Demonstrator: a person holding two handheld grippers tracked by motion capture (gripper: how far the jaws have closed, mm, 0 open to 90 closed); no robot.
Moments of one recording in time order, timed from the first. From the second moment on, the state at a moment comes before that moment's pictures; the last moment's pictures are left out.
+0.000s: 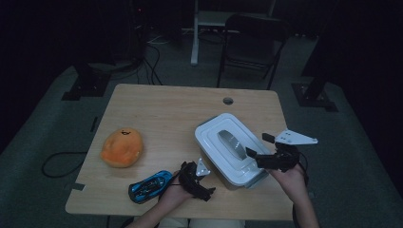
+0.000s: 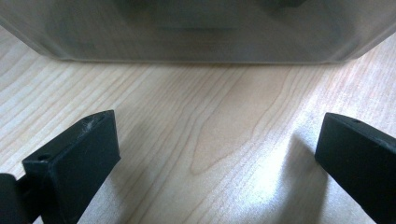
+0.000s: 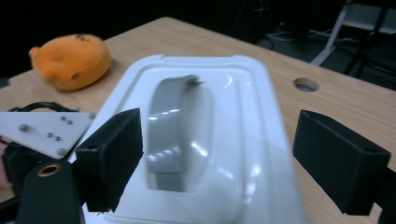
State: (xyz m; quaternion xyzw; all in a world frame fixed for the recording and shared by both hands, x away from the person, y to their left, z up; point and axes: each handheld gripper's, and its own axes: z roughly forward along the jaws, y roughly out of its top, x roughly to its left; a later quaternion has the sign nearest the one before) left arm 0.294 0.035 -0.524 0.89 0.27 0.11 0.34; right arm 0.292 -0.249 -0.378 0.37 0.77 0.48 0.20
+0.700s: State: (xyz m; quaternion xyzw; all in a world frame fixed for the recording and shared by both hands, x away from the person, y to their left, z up) left arm 0.293 0.036 -0.525 0.89 0.27 0.11 0.35; right arm 0.301 -0.206 -0.396 0.36 0.81 0.43 0.17
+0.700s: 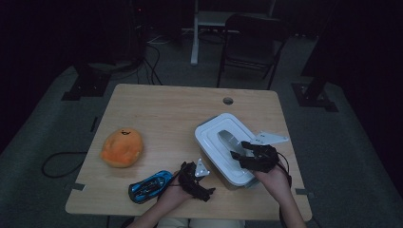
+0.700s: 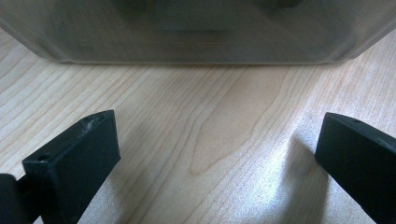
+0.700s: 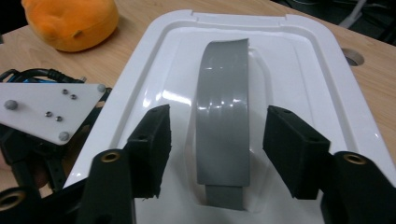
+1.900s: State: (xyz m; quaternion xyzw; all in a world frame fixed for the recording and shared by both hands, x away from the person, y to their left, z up) left arm 0.292 0.036 -0.525 0.89 0.27 0.11 0.34; right arm 0.299 -0.207 -0.374 0.37 0.81 0.42 0.19
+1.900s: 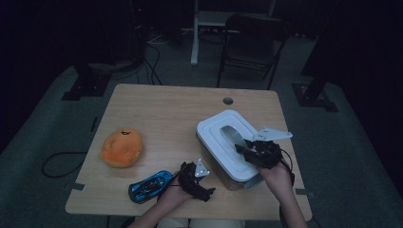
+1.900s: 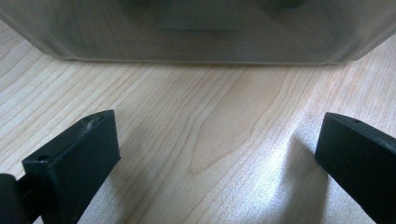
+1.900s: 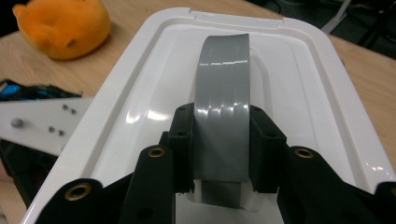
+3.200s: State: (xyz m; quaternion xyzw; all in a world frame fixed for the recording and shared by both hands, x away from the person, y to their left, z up) left arm 0.293 0.036 -0.525 0.89 0.27 0.11 0.34; right arm 0.409 -0.300 -0.382 0.49 0.73 0.39 0.27
